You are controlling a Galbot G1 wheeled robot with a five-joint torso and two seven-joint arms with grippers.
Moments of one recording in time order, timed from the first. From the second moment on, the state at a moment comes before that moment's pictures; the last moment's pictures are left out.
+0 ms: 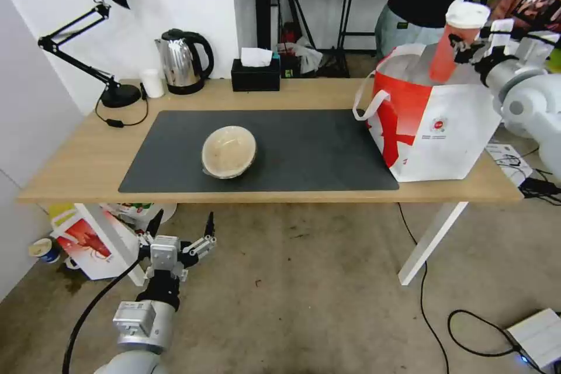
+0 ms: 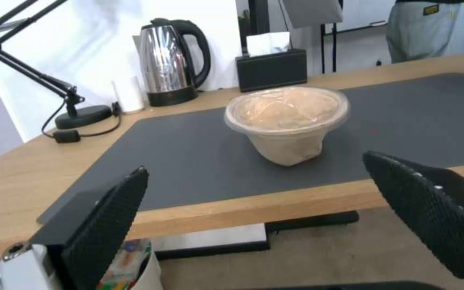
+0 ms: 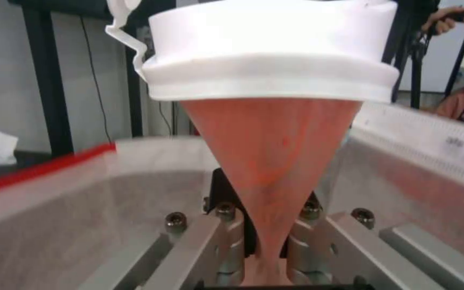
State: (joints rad) left arm 1.80 -1.50 -0.55 -2.30 0.00 0.00 0.00; right arm -0.25 0.57 -0.10 1.42 1.04 -0.21 0.13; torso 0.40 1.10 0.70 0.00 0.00
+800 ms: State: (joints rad) left arm 1.80 -1.50 -0.55 -2.30 0.00 0.00 0.00; right arm -0.34 0.56 -0.07 1.45 0.96 -0.19 0.12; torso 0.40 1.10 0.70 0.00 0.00
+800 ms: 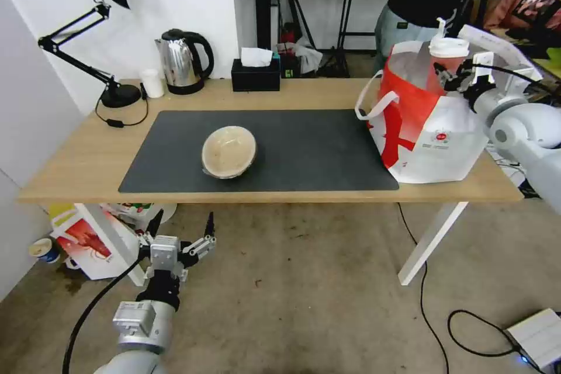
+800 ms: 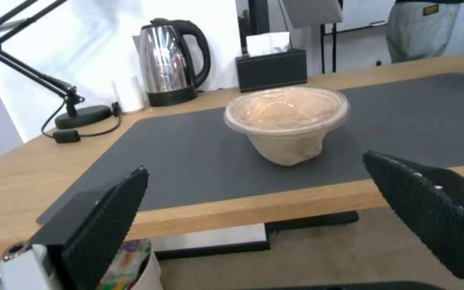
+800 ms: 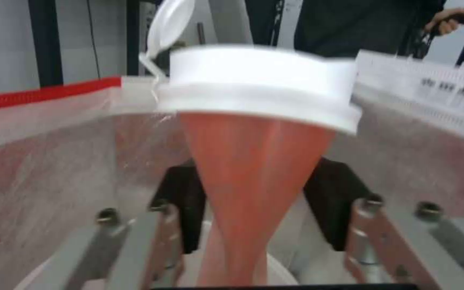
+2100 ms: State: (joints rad) left arm 1.80 -1.50 -0.55 -2.30 0.00 0.00 0.00; right arm -0.26 0.49 -0.14 1.50 0.89 -0.22 0.16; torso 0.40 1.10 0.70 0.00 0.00
